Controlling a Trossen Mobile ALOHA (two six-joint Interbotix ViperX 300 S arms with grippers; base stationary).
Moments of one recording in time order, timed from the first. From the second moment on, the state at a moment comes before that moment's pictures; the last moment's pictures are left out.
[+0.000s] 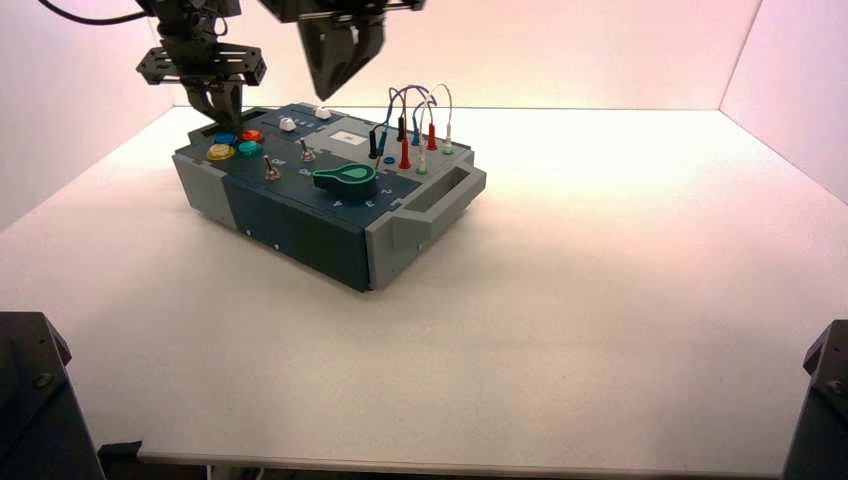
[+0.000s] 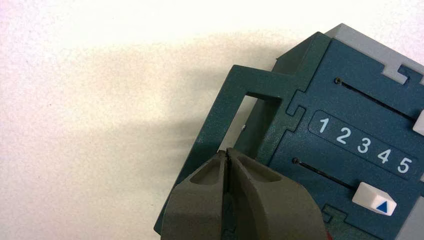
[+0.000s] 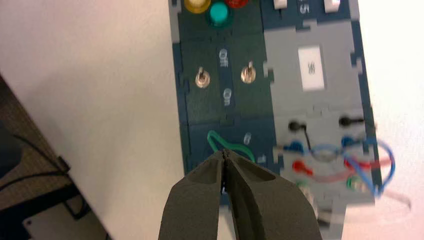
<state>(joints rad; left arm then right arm) -0.01 0.42 0.33 -0.13 0.50 0.21 0.90 0.20 0.23 0.04 0.67 0.01</state>
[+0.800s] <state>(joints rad) -0.01 0.43 0.33 -0.13 0.49 0.22 0.85 0.51 -0.12 0.01 0.73 0.01</state>
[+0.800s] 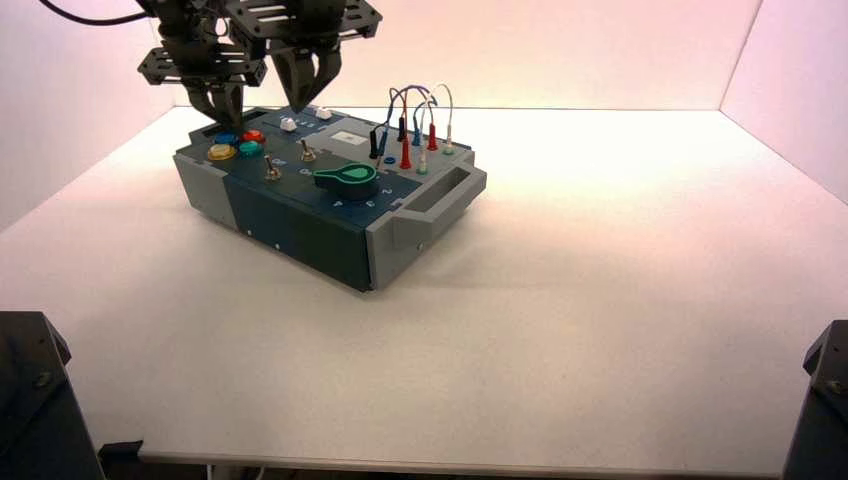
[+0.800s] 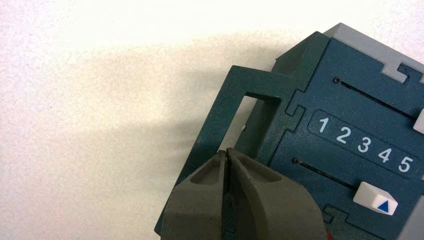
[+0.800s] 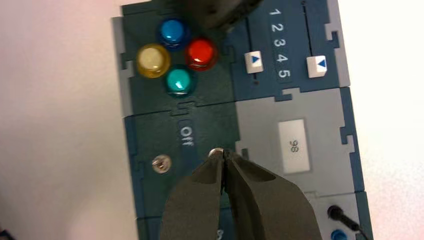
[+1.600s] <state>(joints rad) -0.01 0.43 0.33 -0.13 0.49 0.22 0.85 0.57 -0.20 0.05 0.79 0.01</state>
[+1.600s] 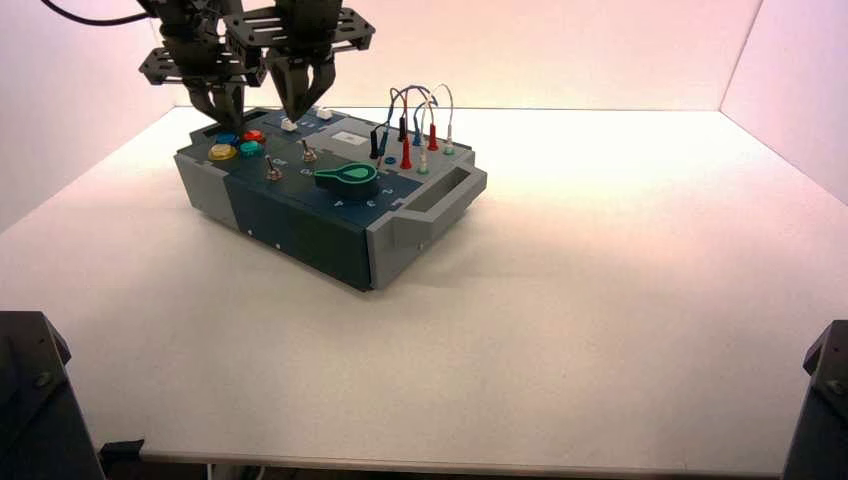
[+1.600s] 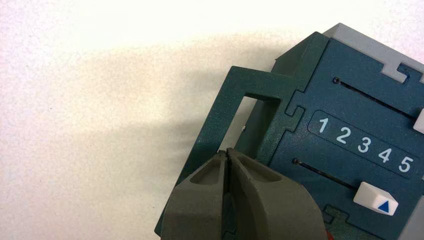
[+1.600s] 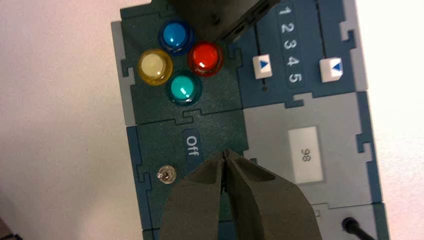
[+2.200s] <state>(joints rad) -0.01 0.44 0.33 -0.13 0.49 0.23 0.86 0.61 -0.19 0.05 0.79 0.01</state>
